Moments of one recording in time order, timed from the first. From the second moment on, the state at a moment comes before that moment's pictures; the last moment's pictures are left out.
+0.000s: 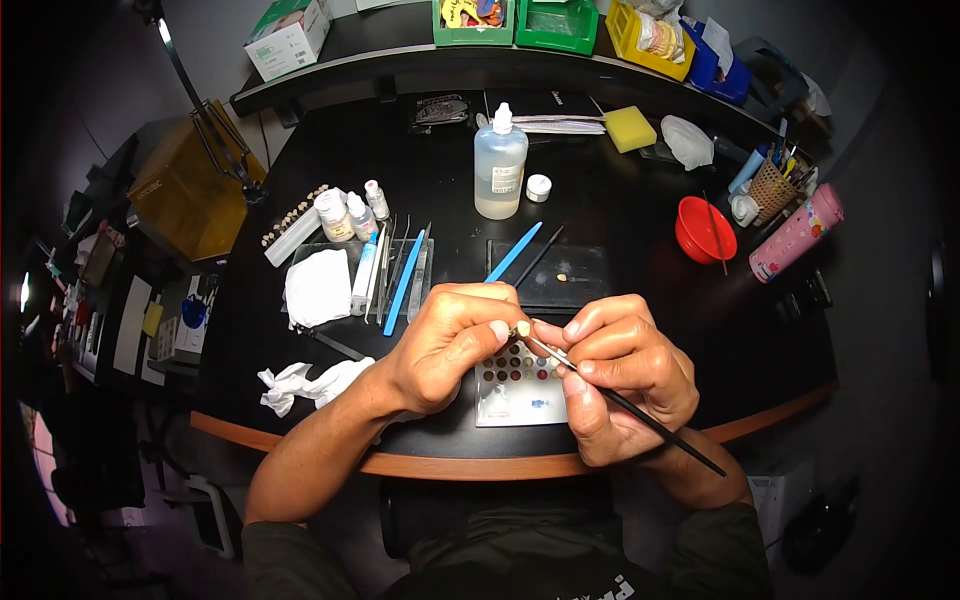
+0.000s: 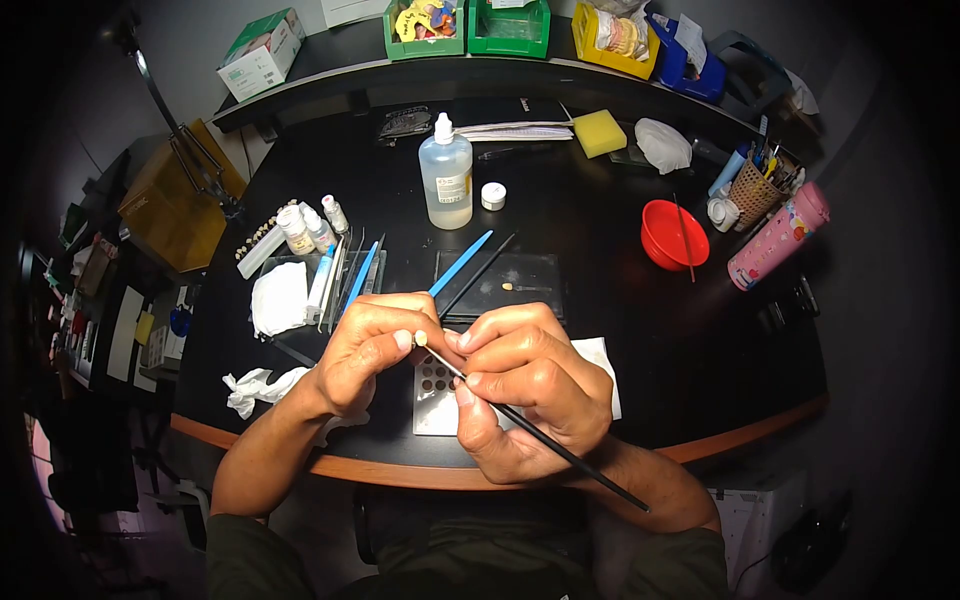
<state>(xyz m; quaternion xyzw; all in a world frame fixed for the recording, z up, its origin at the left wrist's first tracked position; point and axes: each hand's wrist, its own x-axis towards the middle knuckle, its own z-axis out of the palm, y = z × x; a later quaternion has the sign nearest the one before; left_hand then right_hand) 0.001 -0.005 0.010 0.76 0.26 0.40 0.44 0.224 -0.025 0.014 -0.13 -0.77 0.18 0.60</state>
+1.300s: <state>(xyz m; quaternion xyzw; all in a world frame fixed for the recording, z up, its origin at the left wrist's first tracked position) 0.002 -0.003 0.005 0.76 0.24 0.42 0.43 0.223 -0.025 0.016 -0.14 -0.77 0.17 0.60</state>
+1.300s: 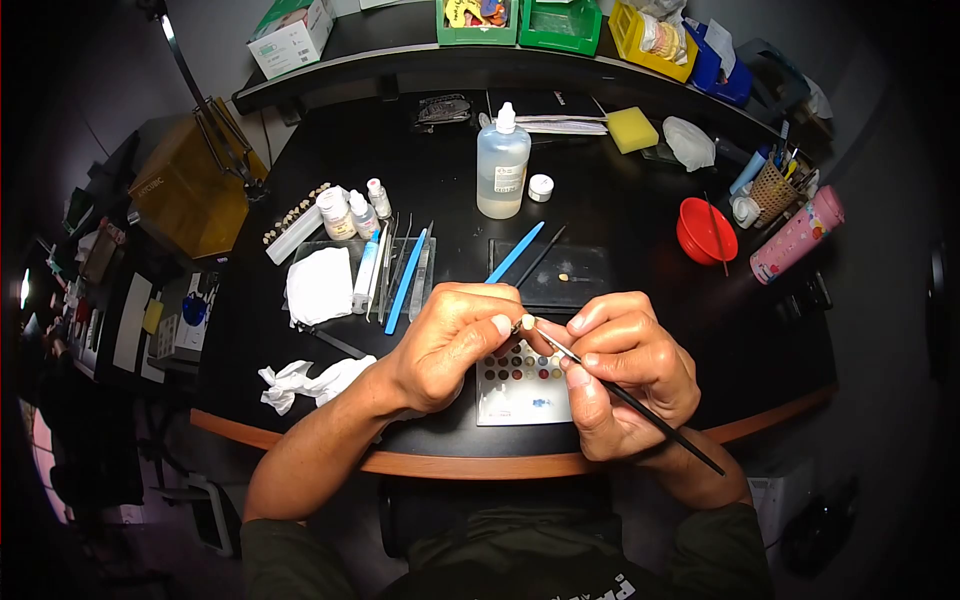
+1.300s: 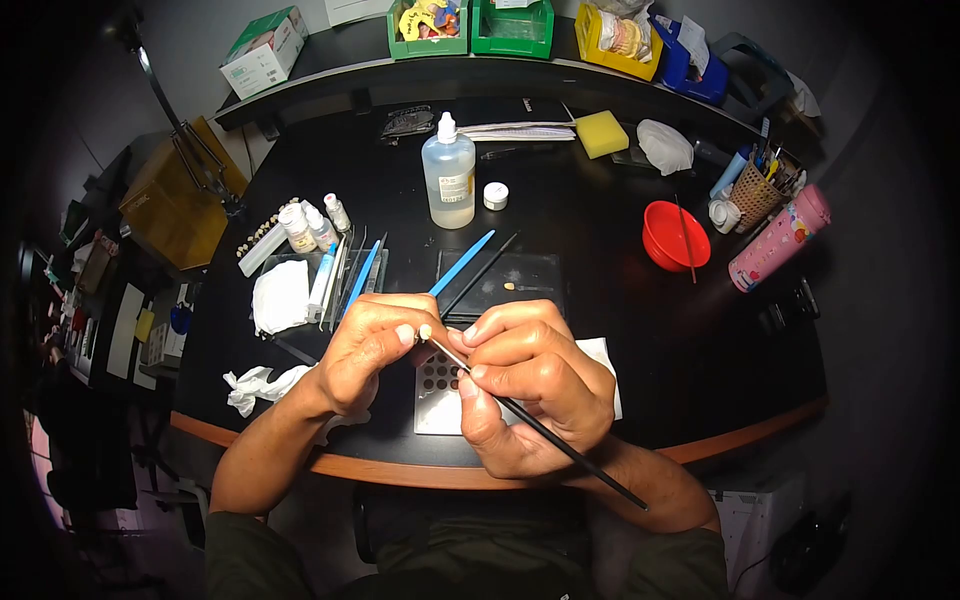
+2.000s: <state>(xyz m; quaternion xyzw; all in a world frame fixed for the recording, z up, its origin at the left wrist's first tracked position) 0.001 -0.005 0.011 0.76 0.26 0.40 0.43 0.223 -0.025 0.015 -0.14 -0.77 0.18 0.60</state>
